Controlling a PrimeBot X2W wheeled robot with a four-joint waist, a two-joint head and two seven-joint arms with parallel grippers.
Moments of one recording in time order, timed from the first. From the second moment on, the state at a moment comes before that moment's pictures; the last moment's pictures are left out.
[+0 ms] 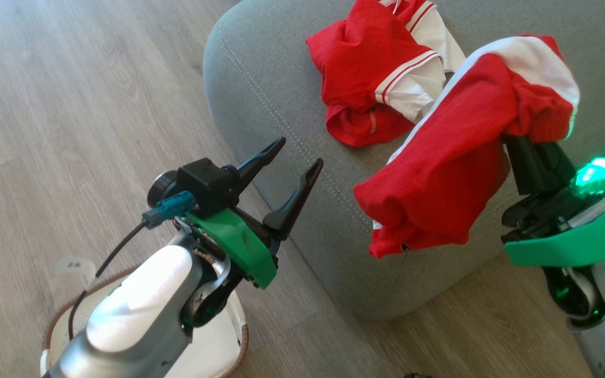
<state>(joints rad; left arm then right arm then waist) -0.51 0.29 -0.77 0.12 -0.61 -0.03 -0.08 -0.27 -0.38 0.25 -0.13 0.54 0.13 -0.25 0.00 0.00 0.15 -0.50</state>
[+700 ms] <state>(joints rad) -0.67 0.31 -0.80 0.08 -0.58 -0.05 -0.01 -0.79 -0.57 0.23 0.17 0.62 0.13 -0.25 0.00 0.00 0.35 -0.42</state>
